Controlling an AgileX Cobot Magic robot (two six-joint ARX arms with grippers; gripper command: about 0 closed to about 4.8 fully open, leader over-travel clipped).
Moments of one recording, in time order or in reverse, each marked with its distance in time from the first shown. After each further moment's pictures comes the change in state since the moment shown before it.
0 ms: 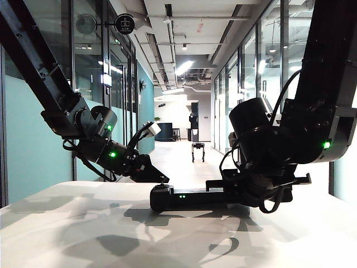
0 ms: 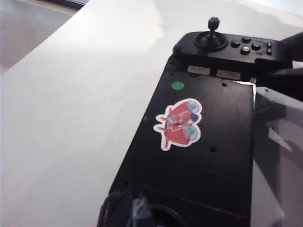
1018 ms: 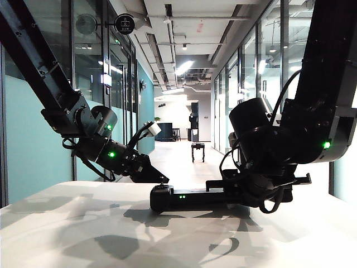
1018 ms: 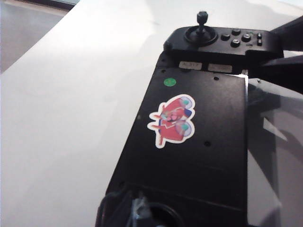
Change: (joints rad) left arm 0.000 -0.004 0.005 -0.041 0.009 0.073; right arm 0.000 0.000 0.000 -0.001 0.000 -0.001
